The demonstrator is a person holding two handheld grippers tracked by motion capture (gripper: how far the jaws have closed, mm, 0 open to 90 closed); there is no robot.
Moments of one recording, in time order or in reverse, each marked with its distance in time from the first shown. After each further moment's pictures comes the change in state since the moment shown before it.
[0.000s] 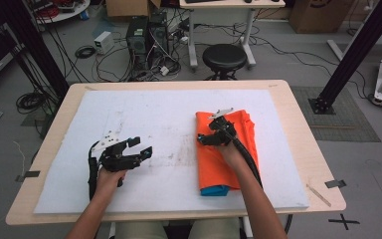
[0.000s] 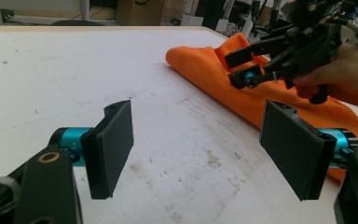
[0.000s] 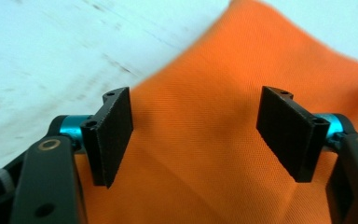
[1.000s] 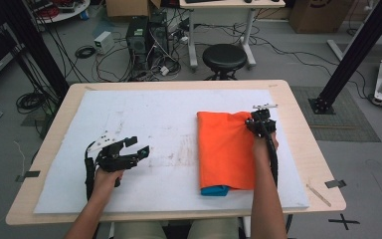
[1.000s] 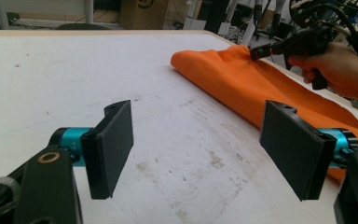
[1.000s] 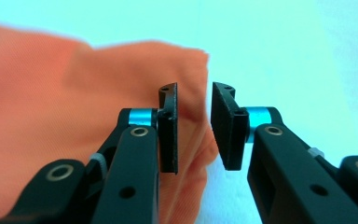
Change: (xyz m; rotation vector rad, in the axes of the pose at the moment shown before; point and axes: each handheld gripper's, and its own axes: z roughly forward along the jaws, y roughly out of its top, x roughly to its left) left arm 0.002 0.003 -0.008 -0.014 0.011 -0.002; right arm -0.101 -0.041 -0.040 -0.055 -0.406 0.349
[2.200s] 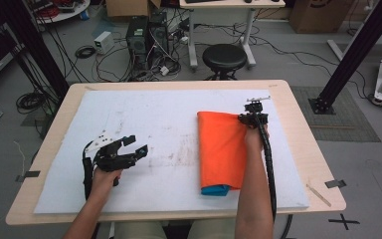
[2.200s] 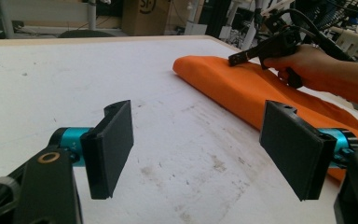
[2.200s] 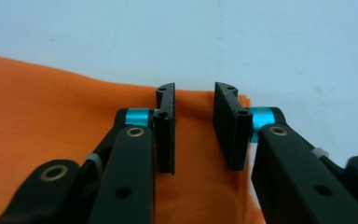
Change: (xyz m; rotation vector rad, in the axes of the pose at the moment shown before) left arm 0.001 0.003 -0.006 -0.020 0.002 0.016; right arm 0.005 0.020 0.045 0.092 0.034 0.045
